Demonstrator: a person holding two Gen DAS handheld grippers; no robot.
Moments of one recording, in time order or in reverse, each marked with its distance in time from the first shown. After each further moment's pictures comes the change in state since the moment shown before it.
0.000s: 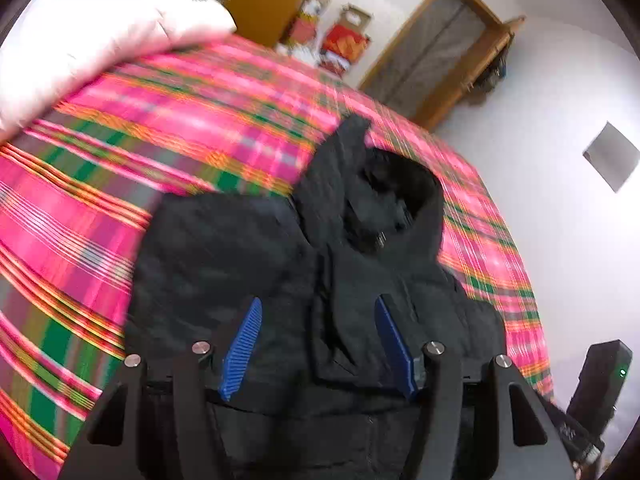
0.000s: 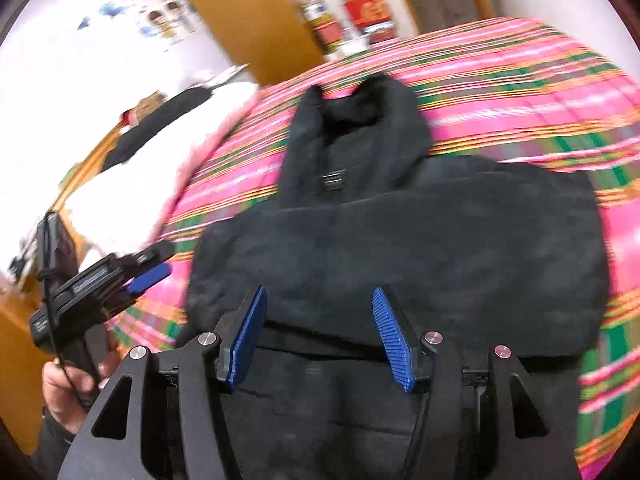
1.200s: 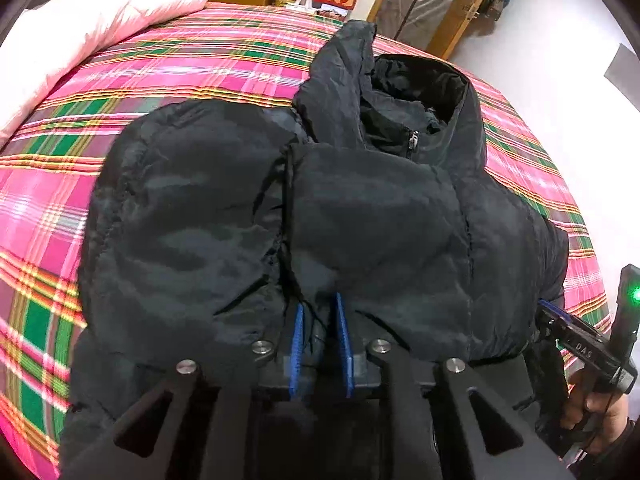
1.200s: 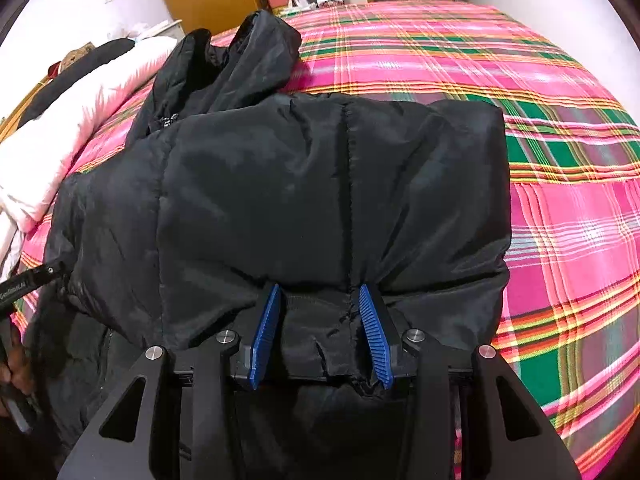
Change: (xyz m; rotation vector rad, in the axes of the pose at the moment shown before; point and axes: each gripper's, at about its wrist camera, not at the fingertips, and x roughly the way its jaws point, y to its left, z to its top) left arm 0.057 -0.009 -0.045 0.149 0.140 0.176; right arm 0.049 -0.074 -0.007 -0.085 0.145 -0.231
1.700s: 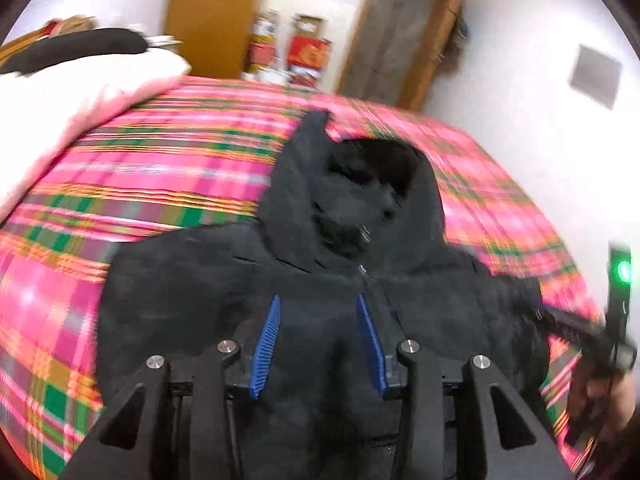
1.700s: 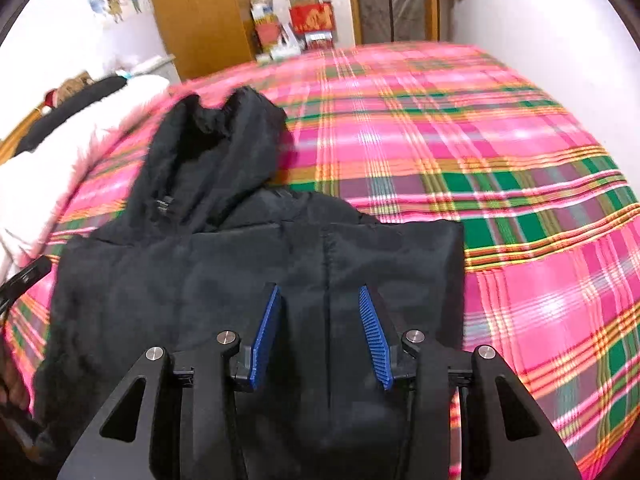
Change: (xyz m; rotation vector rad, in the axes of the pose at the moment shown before) left arm -0.018 -0.039 0.037 0.138 -0.219 -0.034; right arm -0.006 -0.004 0.056 -0.003 -0.100 -0.067
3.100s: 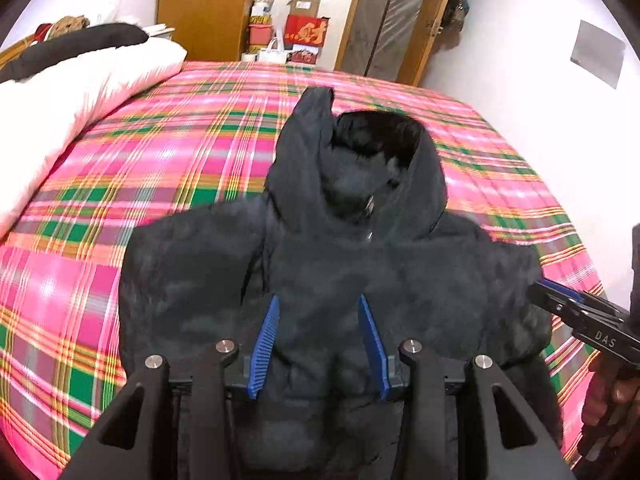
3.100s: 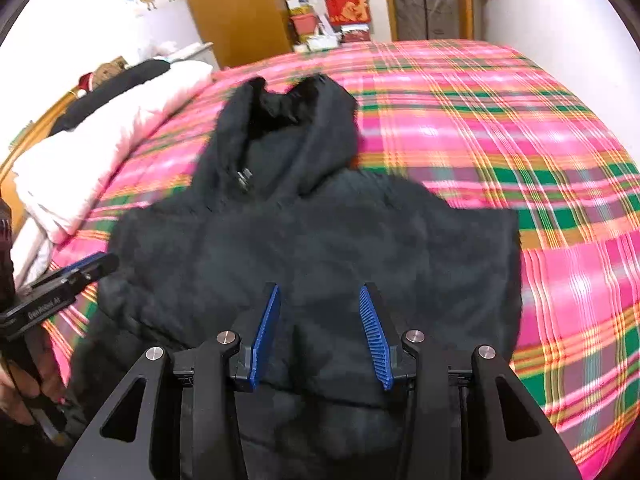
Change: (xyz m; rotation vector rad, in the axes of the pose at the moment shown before) left arm -0.030 0.003 0.007 0.007 0.071 0.028; right arm -0.053 0.061 -0.007 -0.070 -0.021 0.135
